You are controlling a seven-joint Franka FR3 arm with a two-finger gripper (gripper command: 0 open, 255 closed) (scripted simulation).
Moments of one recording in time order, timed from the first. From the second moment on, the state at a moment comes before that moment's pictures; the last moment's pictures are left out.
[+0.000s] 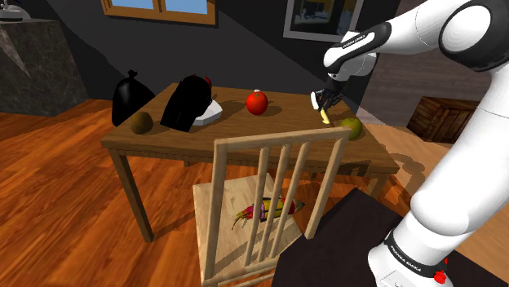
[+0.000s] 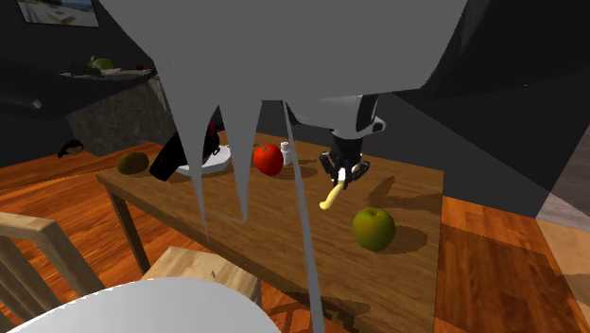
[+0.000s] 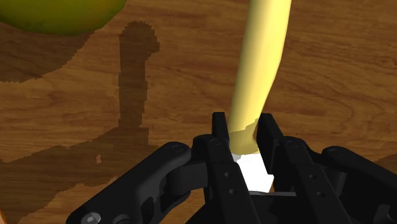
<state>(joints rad) -0.23 0.08 -0.29 -2.04 0.10 2.29 0.05</state>
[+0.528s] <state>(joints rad) -0.20 0.05 -0.27 -2.01 0.07 2.24 0.12</state>
